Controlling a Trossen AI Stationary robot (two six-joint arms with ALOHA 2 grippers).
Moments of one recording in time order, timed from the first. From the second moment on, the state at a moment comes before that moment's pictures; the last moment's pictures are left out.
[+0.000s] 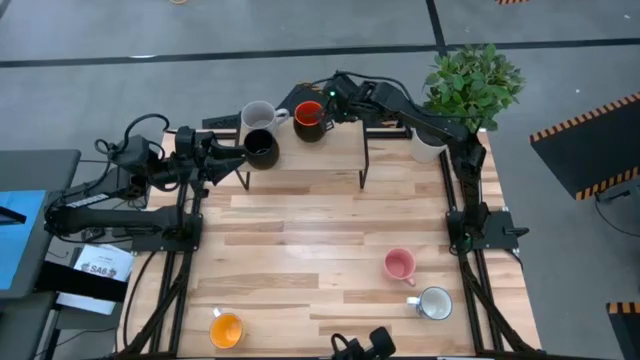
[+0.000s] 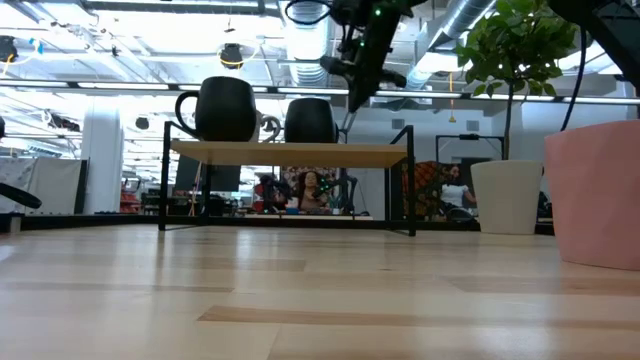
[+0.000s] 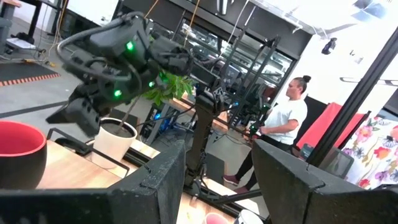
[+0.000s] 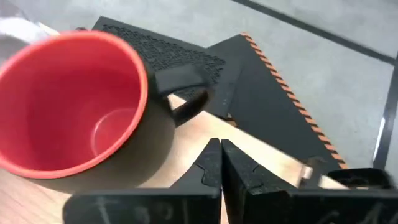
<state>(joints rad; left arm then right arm) 0.22 0.63 0.87 0.00 0.02 -0.49 -0.49 2.00 2.10 -1.00 0.39 0.44</state>
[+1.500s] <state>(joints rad) 0.22 0.63 0.87 -0.01 0.01 -0.49 -0.44 2.00 2.04 -0.87 0.29 0.44</state>
